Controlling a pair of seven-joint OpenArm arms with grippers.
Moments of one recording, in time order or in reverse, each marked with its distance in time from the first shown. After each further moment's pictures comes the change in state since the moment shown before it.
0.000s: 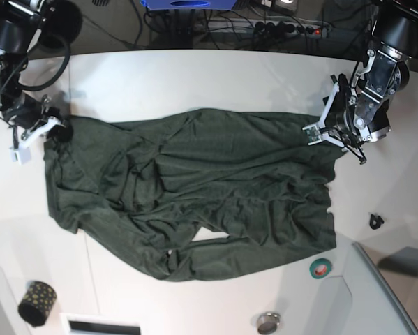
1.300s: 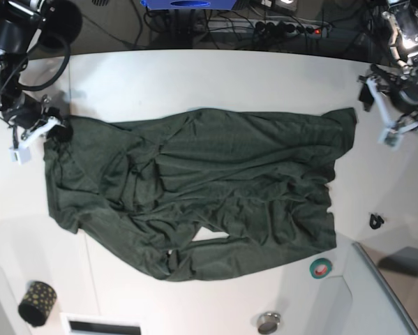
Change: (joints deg) left arm 16.5 15.6 -45.7 20.6 -4.7 -0.3 2.2; right arm 0.0 0.0 -0.1 0.0 0.0 0.0 0.0
